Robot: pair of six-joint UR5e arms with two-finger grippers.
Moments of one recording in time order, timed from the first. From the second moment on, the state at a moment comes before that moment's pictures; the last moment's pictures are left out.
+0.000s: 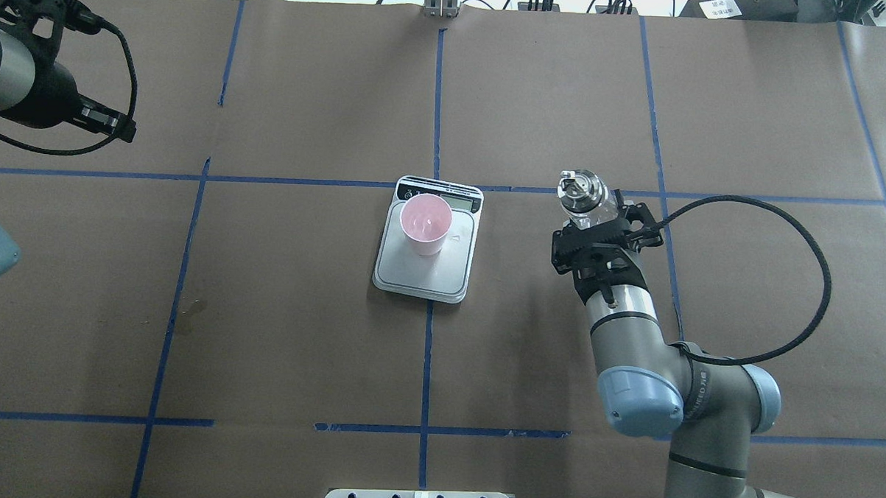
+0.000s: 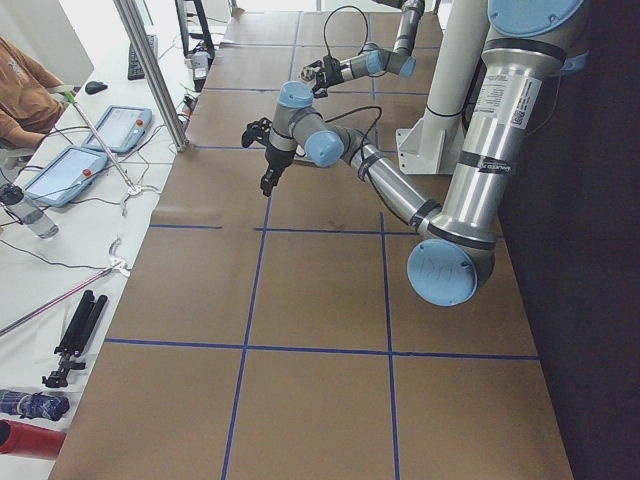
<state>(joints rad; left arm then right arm) -0.98 -1.82 -1.99 -1.66 -1.95 -0.56 0.27 -1.35 1.79 -1.01 0.60 0.80</state>
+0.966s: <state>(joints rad) -0.98 -1.82 -1.99 -1.66 -1.95 -0.57 0.27 -1.56 1.72 -0.67 0.62 1.24</state>
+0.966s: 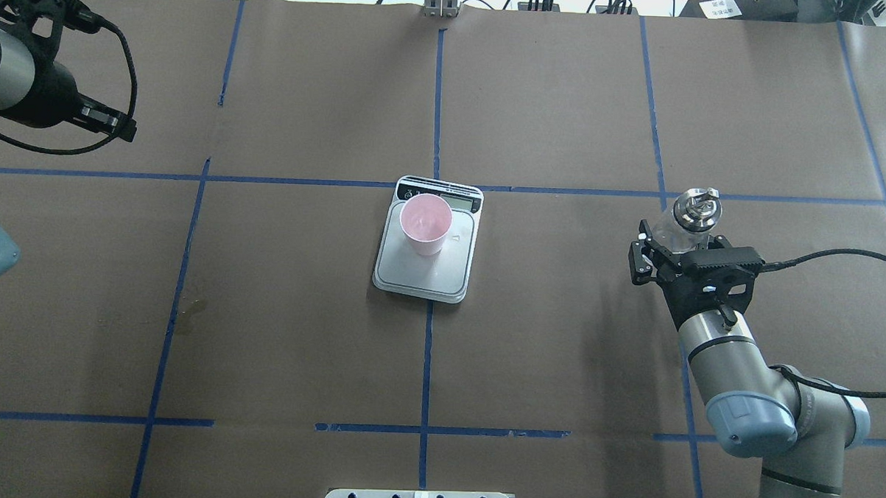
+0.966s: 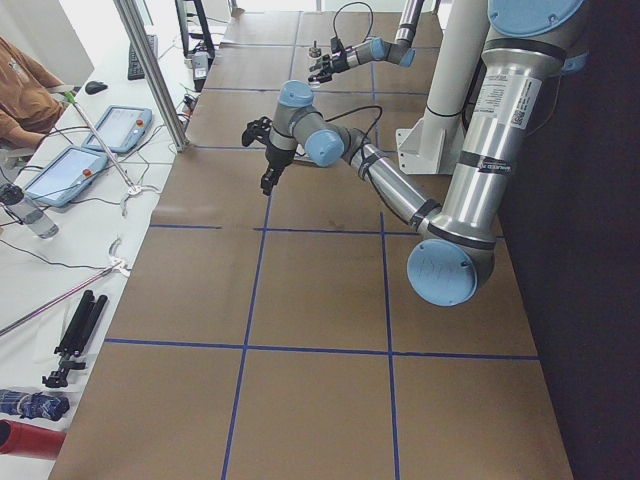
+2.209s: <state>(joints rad) -0.98 -1.82 -2.00 -1.66 -1.95 -0.57 0.27 -1.52 1.62 -0.66 0.62 1.29</state>
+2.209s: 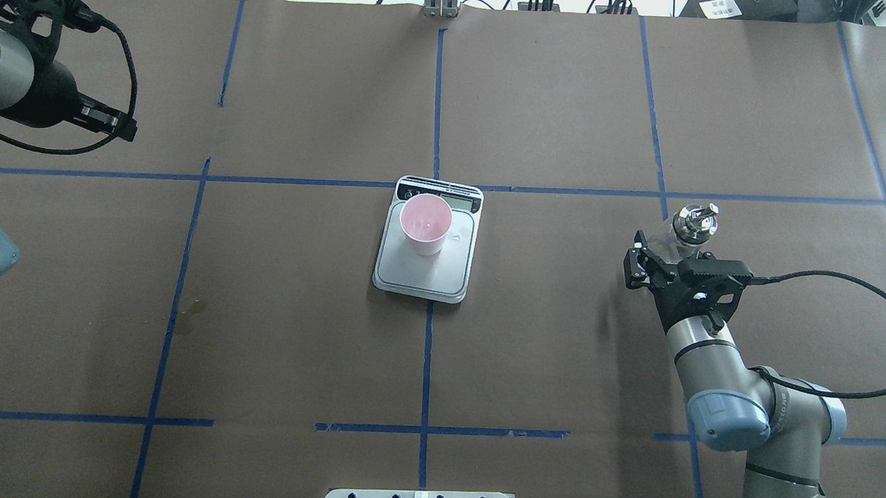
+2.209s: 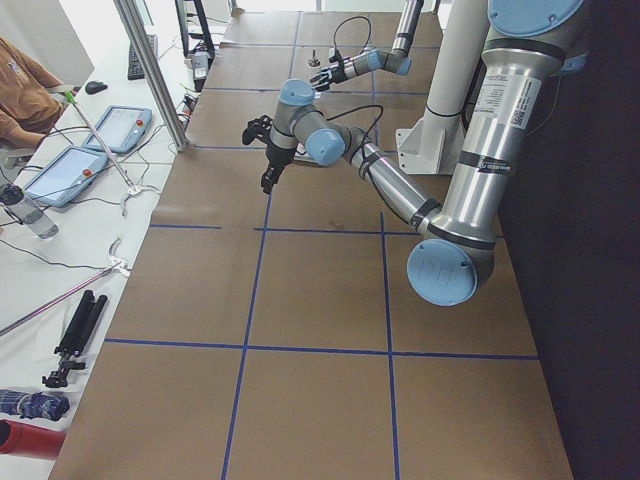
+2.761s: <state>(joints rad) -0.98 -1.82 -2.00 -1.66 -1.95 -0.57 0.27 -1.54 1.61 -0.66 0.62 1.31</state>
